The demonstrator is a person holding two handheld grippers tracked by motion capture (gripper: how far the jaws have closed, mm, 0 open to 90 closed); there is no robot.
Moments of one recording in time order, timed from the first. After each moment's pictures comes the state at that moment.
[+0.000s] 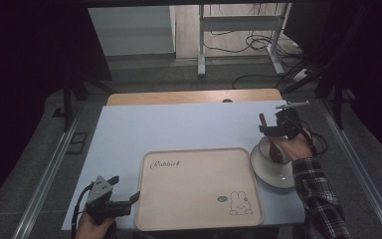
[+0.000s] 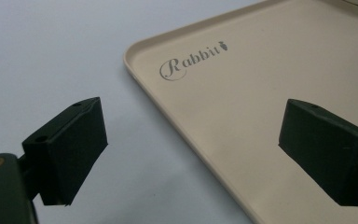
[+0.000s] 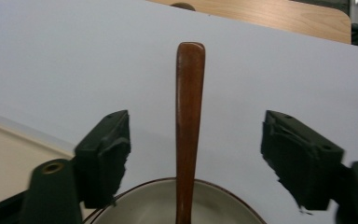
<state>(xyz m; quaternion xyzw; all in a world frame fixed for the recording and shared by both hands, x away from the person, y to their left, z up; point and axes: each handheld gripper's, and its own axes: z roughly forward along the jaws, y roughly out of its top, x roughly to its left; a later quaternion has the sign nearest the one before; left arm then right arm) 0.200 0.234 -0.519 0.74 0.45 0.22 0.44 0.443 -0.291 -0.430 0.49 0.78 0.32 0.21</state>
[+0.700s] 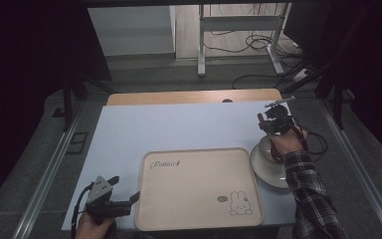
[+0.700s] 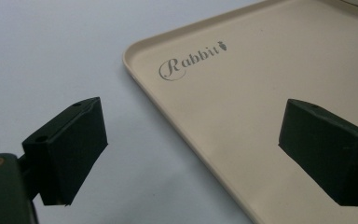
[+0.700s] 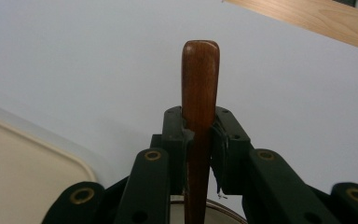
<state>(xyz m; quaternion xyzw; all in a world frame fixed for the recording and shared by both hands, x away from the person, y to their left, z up) 0.200 0.235 -0.519 0.74 0.45 0.22 0.45 0.460 -0.270 -0.432 0.47 0.82 0.26 0.21</state>
